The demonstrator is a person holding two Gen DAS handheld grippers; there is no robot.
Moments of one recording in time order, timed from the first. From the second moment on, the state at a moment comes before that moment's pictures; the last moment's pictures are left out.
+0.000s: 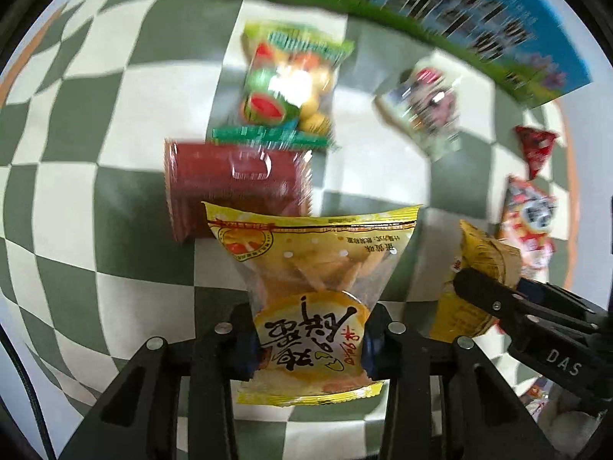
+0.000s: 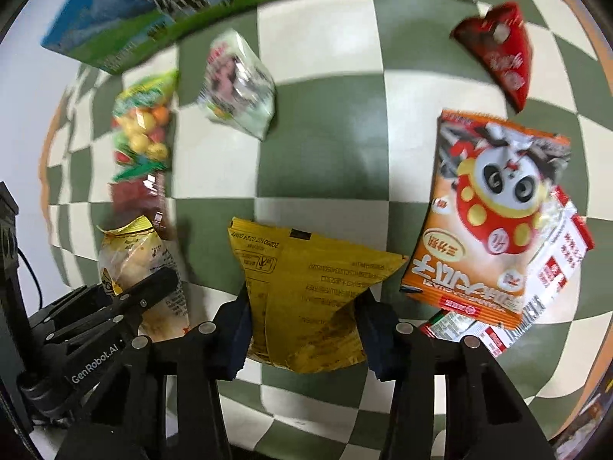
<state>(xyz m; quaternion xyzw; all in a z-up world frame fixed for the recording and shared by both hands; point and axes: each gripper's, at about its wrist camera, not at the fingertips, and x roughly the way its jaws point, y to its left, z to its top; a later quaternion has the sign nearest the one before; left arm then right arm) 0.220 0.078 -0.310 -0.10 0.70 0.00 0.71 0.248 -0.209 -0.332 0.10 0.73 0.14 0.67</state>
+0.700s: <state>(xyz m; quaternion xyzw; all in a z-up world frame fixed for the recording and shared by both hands) 0.390 0.039 -0.113 -0.06 0.58 -0.07 0.81 0.397 -0.266 -0.114 0.17 0.57 0.19 0.78</state>
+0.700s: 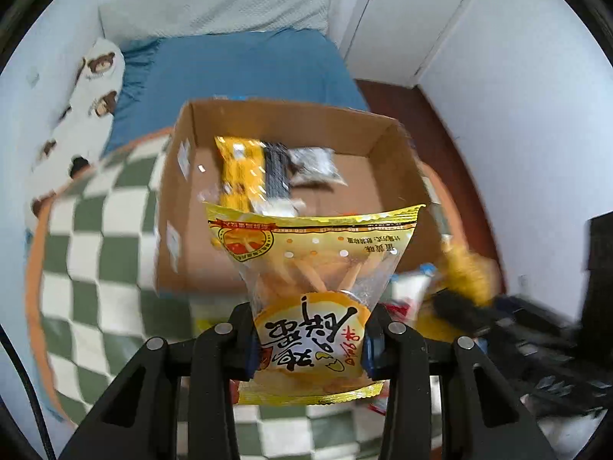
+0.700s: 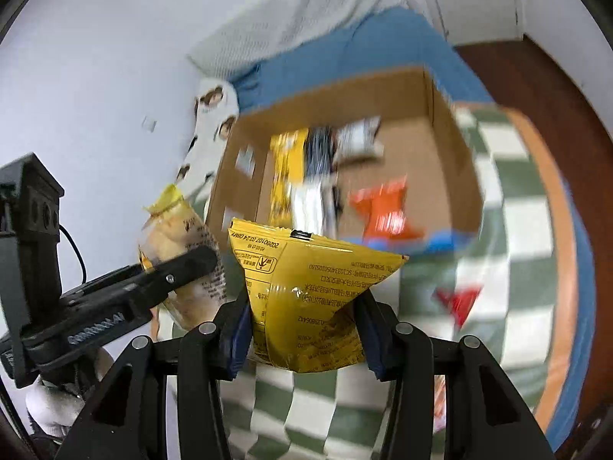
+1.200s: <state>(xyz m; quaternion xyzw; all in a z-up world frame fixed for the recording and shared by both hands) 0.494 0.078 -0.246 0.01 0.70 0.02 0.72 0.561 -0.254 -0.199 0.09 0.62 0.13 0.77</state>
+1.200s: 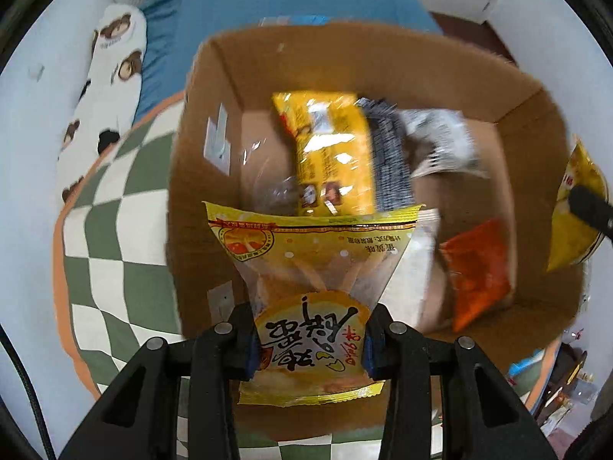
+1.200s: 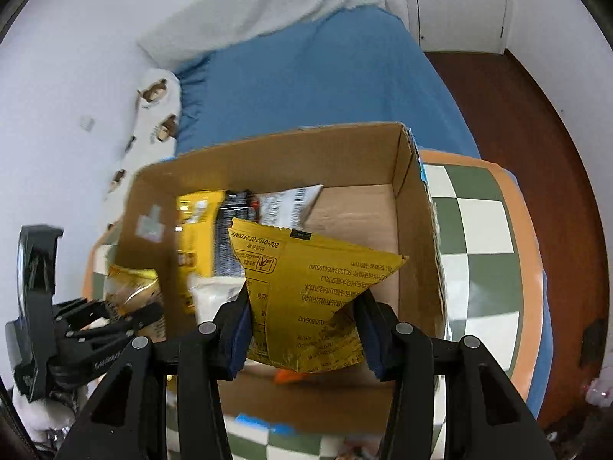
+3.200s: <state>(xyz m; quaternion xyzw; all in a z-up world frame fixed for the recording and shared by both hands) 0.358 0.054 -0.092 -0.03 0.46 0.03 0.89 0.402 -0.259 -0.100 0.07 0.51 0.09 0.85</state>
